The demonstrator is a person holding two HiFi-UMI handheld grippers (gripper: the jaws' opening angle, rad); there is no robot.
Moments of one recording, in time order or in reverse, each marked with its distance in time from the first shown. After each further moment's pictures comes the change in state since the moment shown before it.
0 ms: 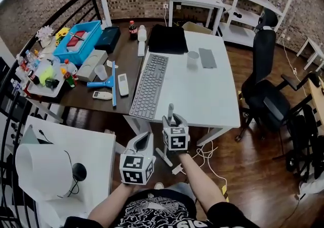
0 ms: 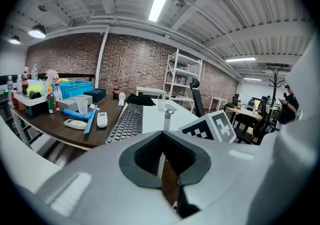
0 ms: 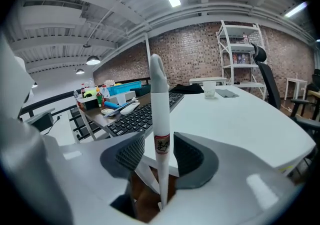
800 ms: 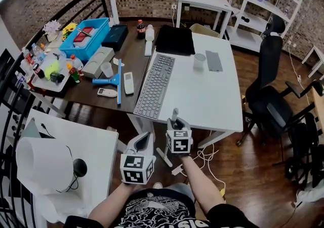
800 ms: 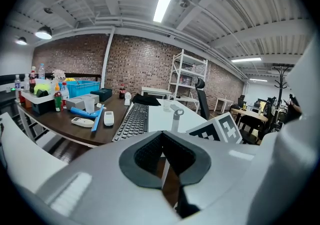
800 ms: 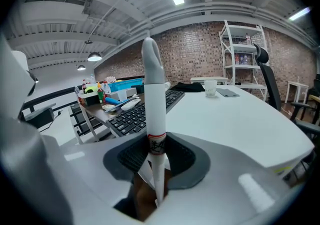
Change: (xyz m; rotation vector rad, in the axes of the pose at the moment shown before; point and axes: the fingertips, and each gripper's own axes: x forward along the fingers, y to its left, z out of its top) left arm -0.006 0.015 -0.003 -0.027 -0.009 0.058; right arm -0.002 0.003 -0.008 -0.029 0.021 0.001
